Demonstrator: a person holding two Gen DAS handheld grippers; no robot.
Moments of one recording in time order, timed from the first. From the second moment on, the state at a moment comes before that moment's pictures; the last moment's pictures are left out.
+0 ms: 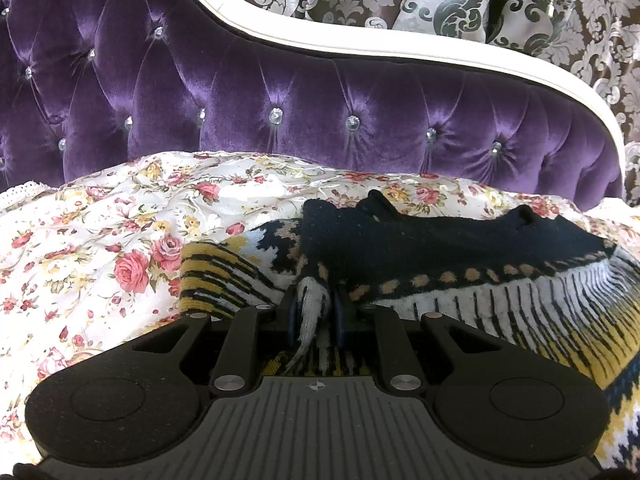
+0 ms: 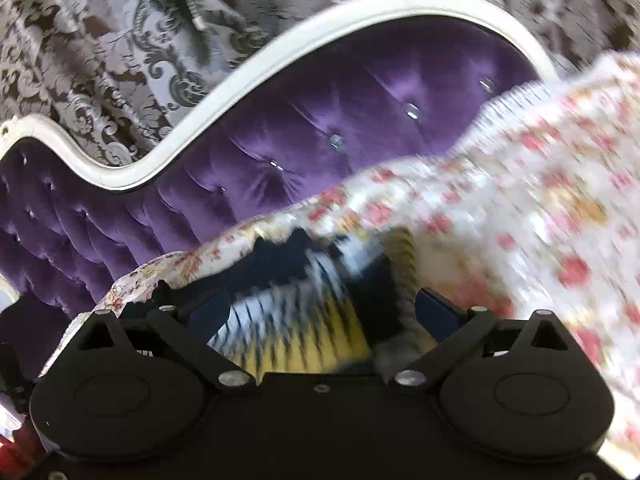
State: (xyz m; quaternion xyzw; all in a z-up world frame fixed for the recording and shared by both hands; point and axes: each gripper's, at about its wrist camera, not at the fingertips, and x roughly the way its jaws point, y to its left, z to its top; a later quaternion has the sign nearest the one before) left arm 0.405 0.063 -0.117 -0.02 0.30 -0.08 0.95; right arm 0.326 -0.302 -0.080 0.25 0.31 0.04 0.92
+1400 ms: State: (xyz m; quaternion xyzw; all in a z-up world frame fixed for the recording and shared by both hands) left arm 0.363 0.012 -0.096 0.07 0.40 -0.07 0.91; right arm 0.324 -0.310 -0.109 0.34 0.29 0.10 0.89
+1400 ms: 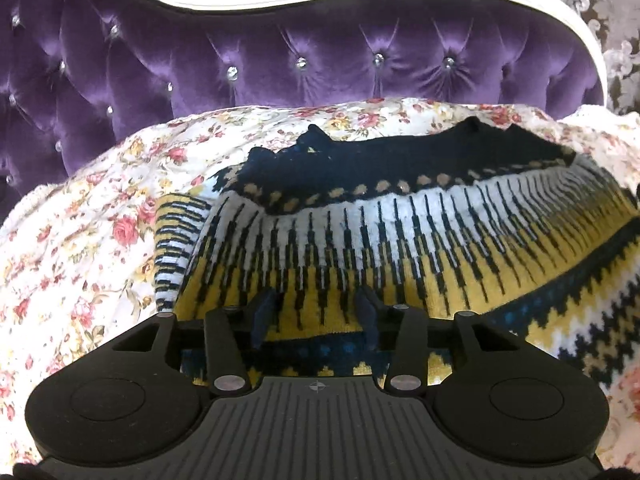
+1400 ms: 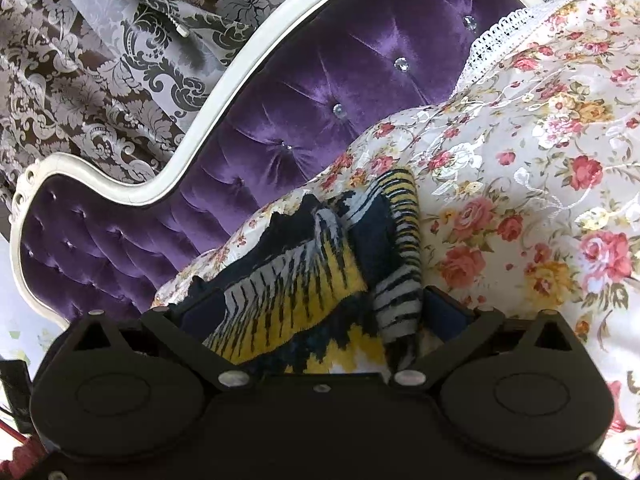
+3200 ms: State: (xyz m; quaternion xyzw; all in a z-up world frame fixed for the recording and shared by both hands) left arm 0.384 -0.040 -0.083 0.05 0.42 -0.05 0.90; right arm 0.334 -0.336 -0.138 0.47 0.34 0.16 0.80
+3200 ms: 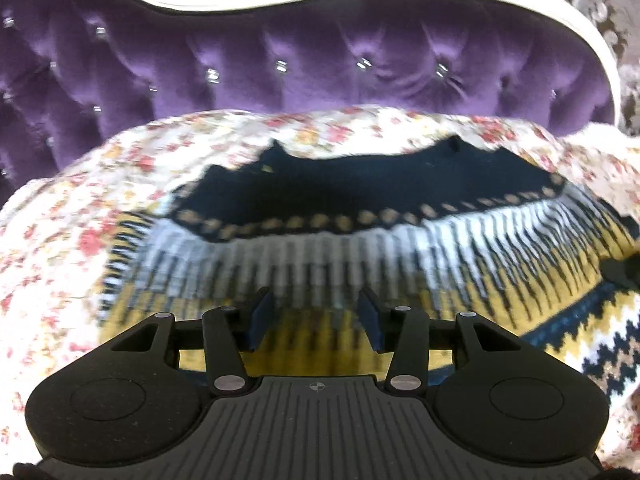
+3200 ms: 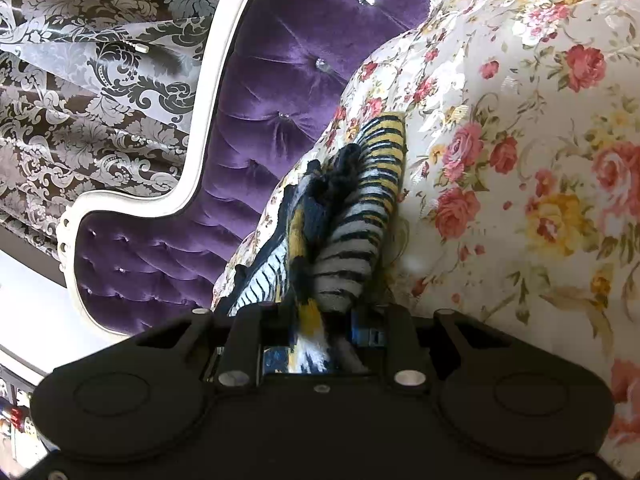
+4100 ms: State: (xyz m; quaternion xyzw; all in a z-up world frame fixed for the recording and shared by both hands) left arm 0.363 -0.016 -0.080 -0.01 0.38 -0.08 0.92; right arm 0.334 -0.319 -0.126 0.43 0.31 0.19 0.83
